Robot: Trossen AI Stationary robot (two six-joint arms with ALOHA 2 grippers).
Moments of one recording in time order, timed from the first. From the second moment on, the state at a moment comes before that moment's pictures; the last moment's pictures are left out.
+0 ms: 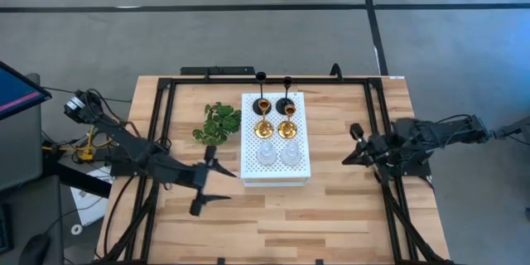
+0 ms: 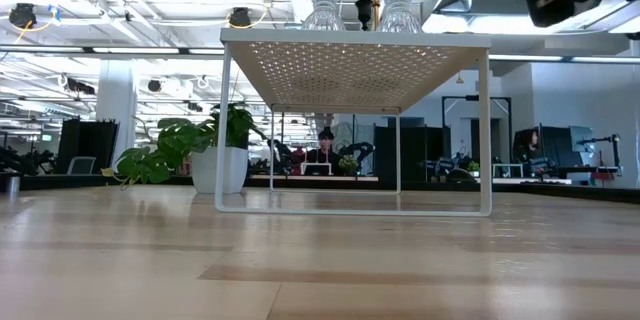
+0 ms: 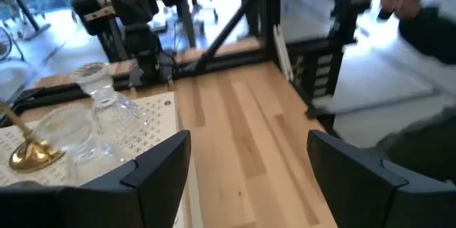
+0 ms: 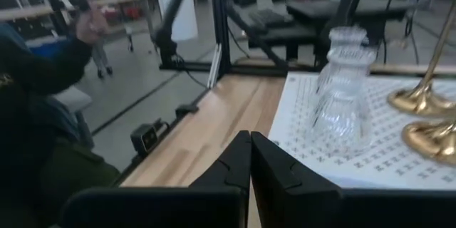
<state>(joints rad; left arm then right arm) -0.62 0.94 0.83 -0.02 -0.42 0.04 0.22 0.31 0.37 -0.19 -0.16 0.05</state>
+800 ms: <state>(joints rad) -0.63 0.23 0.12 0.39 -0.23 0.22 0.22 0.03 0.37 -0.35 -0.17 0.02</state>
